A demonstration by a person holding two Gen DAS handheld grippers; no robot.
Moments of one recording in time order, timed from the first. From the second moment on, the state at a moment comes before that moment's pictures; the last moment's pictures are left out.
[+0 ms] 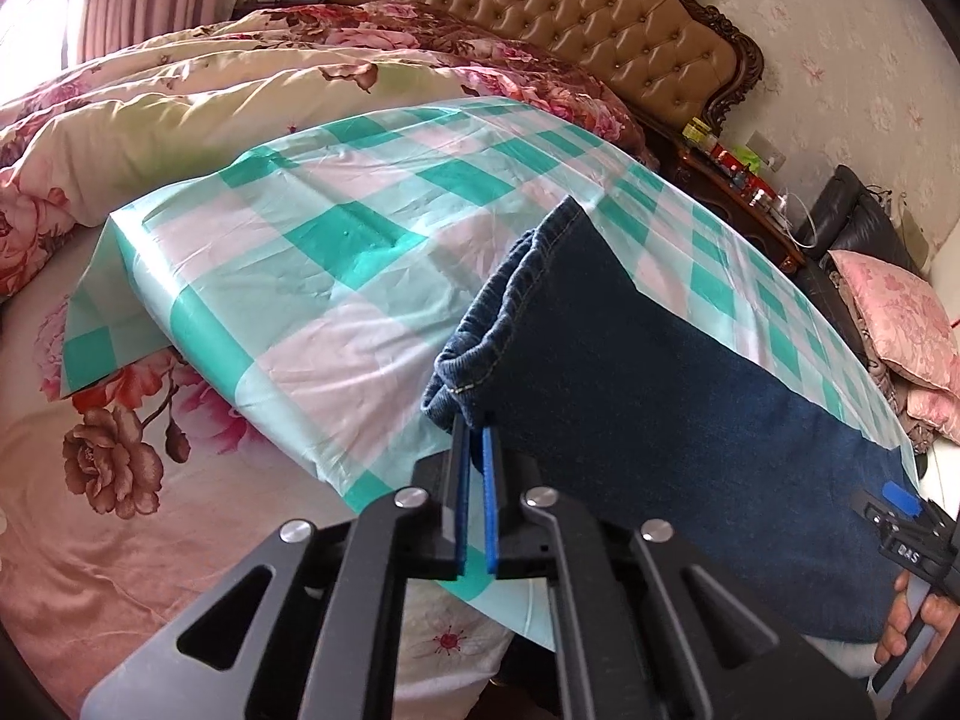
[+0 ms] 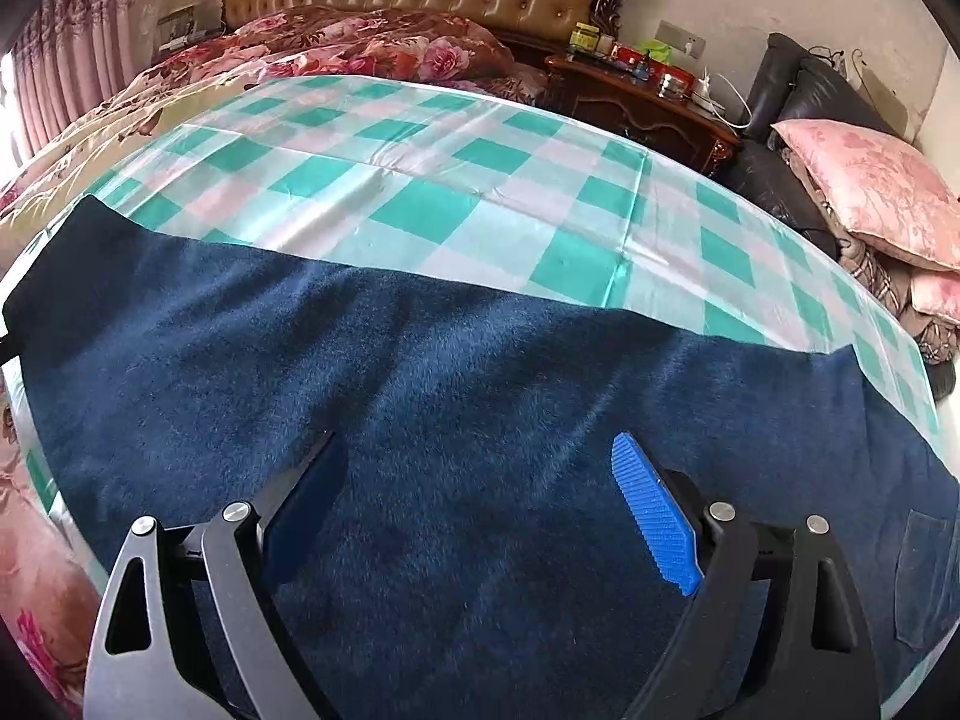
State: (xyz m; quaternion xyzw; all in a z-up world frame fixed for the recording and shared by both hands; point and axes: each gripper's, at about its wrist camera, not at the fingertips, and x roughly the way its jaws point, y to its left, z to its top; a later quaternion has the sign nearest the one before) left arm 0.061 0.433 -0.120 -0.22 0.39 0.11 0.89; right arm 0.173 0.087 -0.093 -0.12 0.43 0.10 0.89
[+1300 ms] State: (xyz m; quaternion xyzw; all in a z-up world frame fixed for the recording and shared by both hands) left arm 0.074 0.427 -0.096 -0.18 0.36 0.22 0.89; right arm 0.139 -0.189 -0.057 0.01 0.42 0.02 0.91
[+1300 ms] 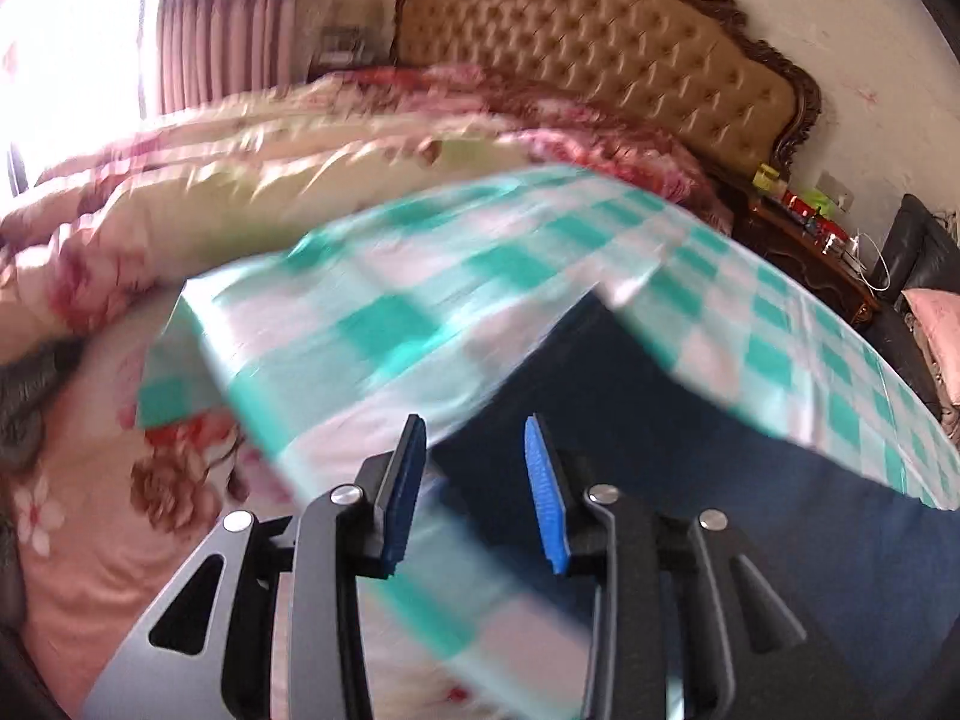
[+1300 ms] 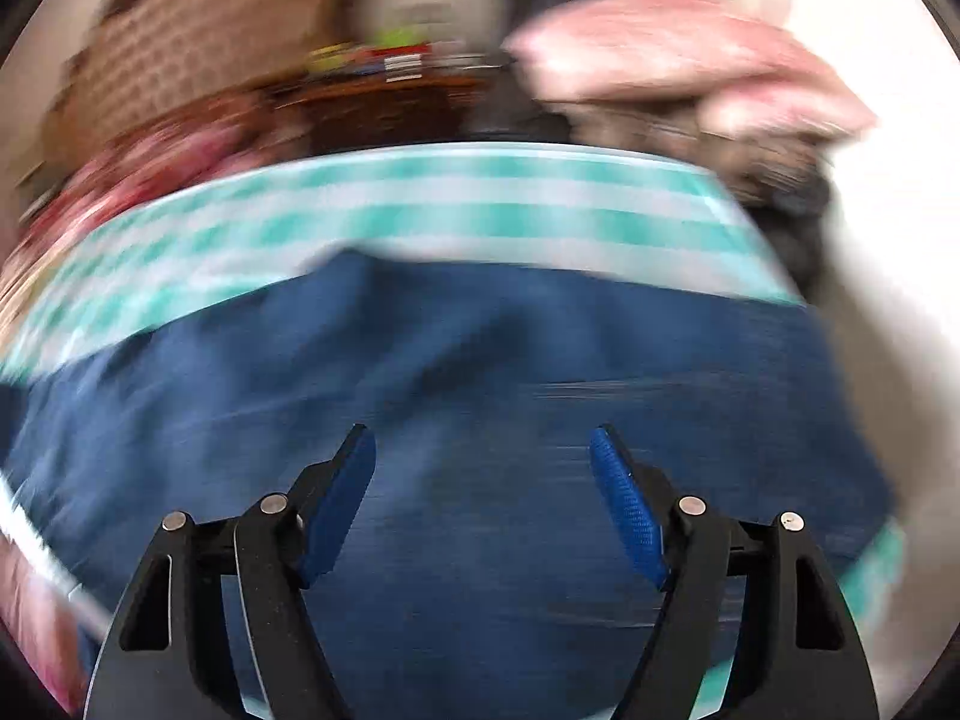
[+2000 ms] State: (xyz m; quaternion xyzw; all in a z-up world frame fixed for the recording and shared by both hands) left arm 0.073 0.425 -0.120 -0.13 0.40 0.10 0.90; right arm 0.227 0.081 -0.107 -0.14 0.44 0.11 0.88
